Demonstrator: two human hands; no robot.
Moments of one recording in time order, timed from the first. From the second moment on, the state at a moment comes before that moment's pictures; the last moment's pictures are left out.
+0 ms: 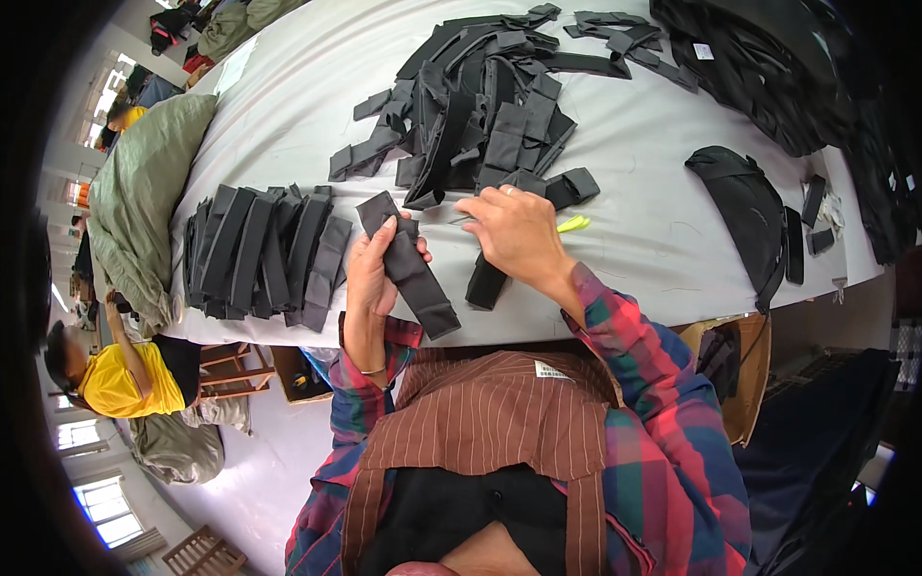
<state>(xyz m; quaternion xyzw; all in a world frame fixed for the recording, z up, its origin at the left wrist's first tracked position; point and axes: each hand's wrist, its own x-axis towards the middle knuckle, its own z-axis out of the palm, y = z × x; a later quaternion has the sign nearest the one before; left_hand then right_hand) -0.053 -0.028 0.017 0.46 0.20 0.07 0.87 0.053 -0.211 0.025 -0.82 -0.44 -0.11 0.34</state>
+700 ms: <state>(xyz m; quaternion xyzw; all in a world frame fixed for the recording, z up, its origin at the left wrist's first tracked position) -0.056 -0.062 0.064 0.88 -0.03 0.16 0.44 0.025 -0.233 0.056 -0.61 -0.34 0.21 0.68</state>
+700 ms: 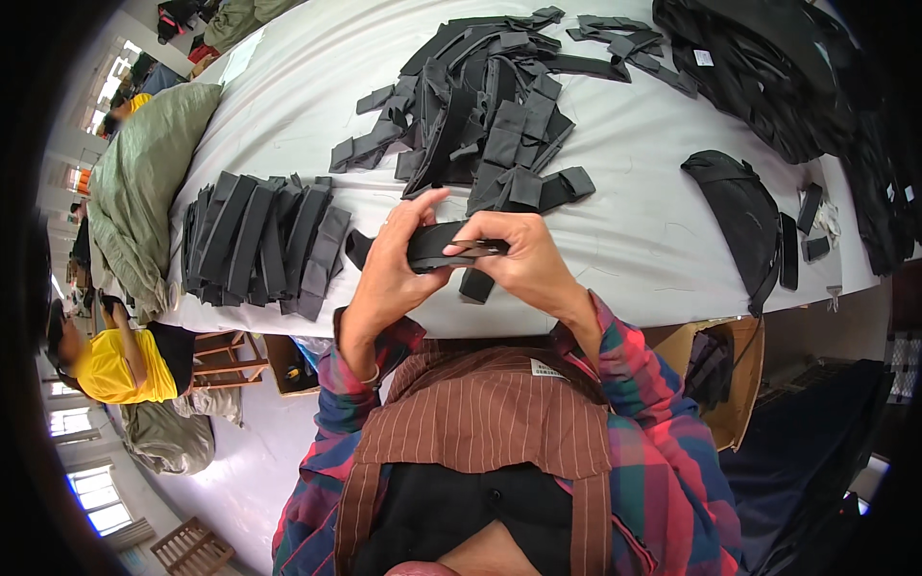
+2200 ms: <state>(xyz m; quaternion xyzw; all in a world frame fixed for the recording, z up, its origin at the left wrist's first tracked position) -0.124 -0.081 0.006 0.42 0.12 -0.03 0.90 0.026 -0.213 0.027 -0.84 -0.31 0.02 0.44</state>
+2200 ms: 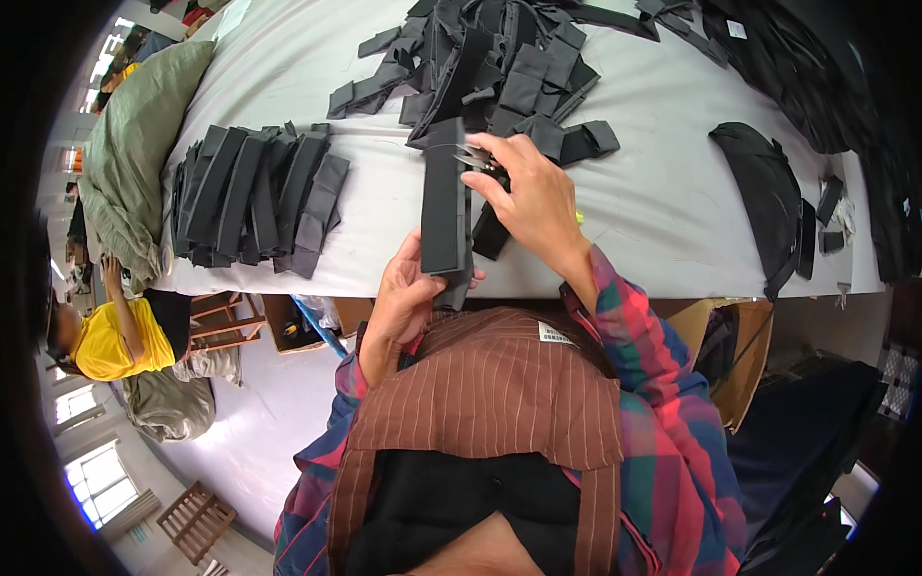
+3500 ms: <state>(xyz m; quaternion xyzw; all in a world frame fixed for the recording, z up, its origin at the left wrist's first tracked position) -0.115 -0.098 -0.009 0.41 0.17 0.10 0.89 -0.003 -0.218 0.017 -0.82 -0.28 0.02 0.50</state>
